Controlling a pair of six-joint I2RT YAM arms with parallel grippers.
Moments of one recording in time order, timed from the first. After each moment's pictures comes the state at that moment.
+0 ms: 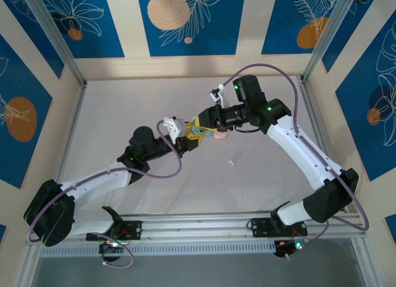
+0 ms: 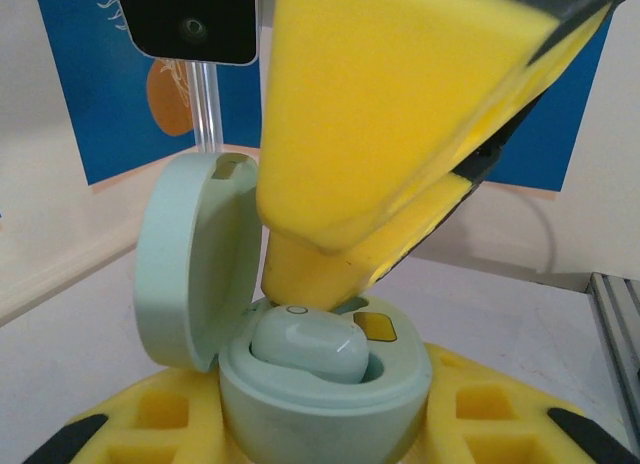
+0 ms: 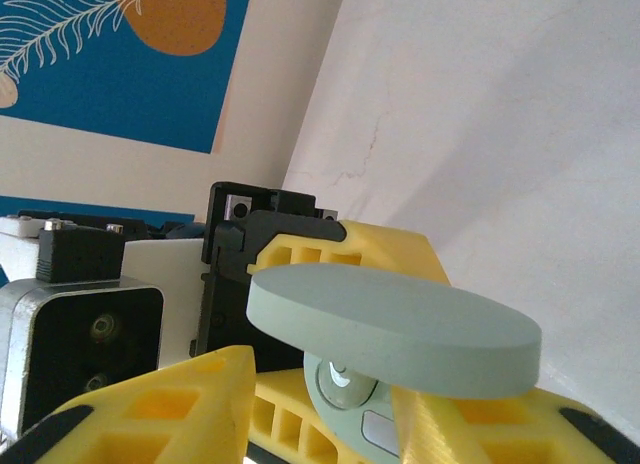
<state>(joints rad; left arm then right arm) -0.72 1.23 0.66 0.61 0.41 -0.02 0.52 1.42 1.47 -0.79 -0.79 0.58</state>
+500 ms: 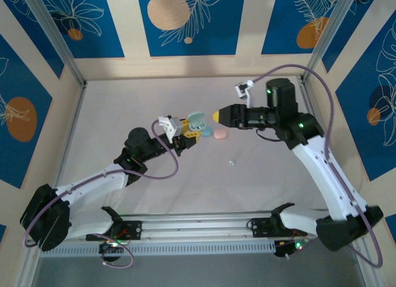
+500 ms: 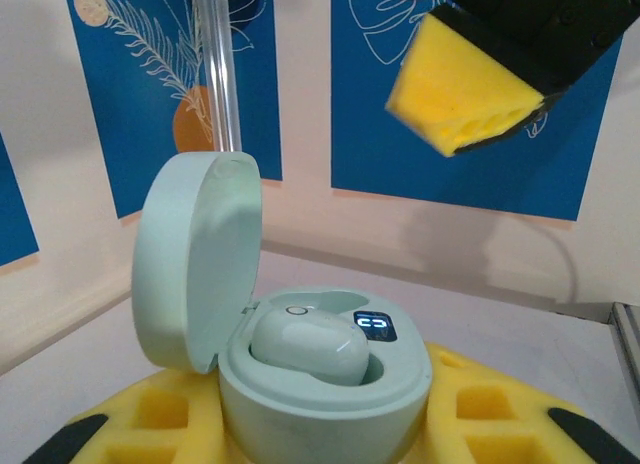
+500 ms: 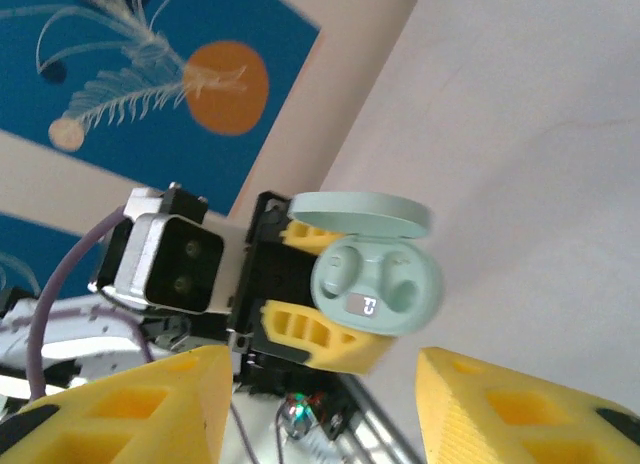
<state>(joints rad) -0.72 1.18 0.66 0.63 0.37 -0.02 0.38 1.13 1.35 -0.70 -0.76 0.56</state>
